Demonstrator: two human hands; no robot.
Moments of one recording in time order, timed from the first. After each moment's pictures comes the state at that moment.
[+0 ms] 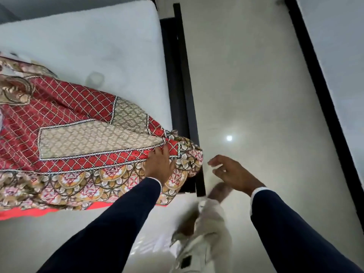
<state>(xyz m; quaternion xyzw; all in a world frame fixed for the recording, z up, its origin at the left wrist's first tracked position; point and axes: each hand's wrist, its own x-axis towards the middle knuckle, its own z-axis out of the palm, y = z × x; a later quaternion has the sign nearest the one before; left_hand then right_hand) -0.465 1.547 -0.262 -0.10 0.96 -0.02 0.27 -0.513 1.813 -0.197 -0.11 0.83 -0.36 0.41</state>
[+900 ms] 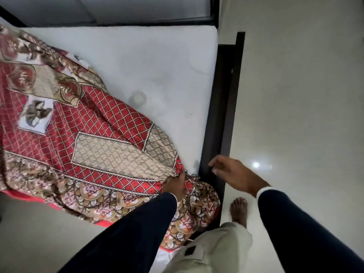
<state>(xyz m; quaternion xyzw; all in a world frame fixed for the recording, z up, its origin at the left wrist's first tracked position) -0.541 1.498 -0.302 -0.26 0.86 0.19 0.39 -0.710 1.688 -0.200 -0.27 0.77 -0.34 0.46</state>
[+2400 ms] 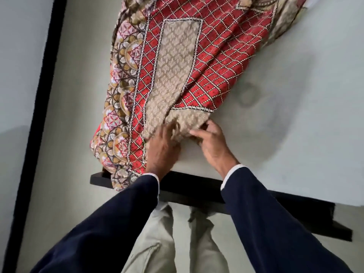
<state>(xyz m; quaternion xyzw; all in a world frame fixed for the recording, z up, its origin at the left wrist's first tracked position) -0.671 1.496 -0.255 -0.82 0.50 0.19 -0.20 -0.795 1.391 -0.229 -0.30 0.48 -0.22 0.80</state>
